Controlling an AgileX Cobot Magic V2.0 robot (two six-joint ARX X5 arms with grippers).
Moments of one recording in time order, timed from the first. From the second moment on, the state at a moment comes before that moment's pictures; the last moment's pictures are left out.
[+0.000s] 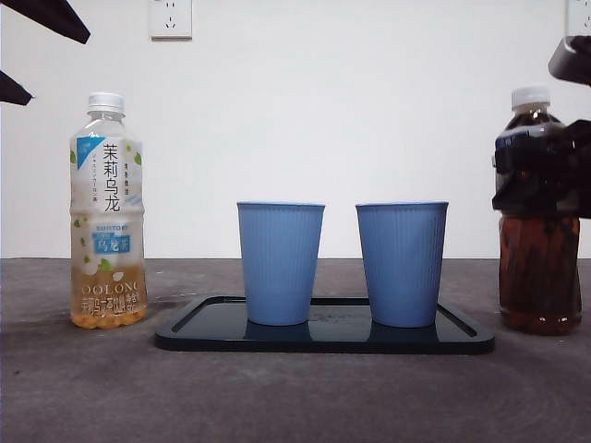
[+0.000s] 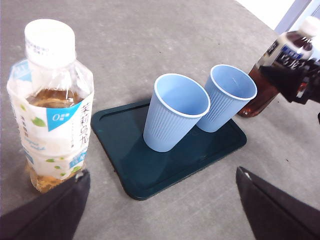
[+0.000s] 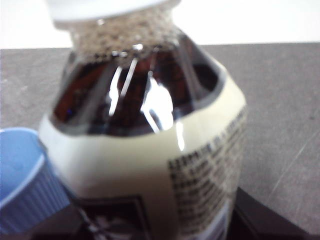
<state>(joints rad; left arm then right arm) -0.23 0.70 0.67 -0.44 0.47 -0.07 0.23 1.32 0.30 0.83 -0.03 0.16</state>
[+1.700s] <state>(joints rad) -0.24 1.07 0.63 -0.10 0.26 -0.03 0.22 0.60 0.84 -0.71 -0.08 0.26</state>
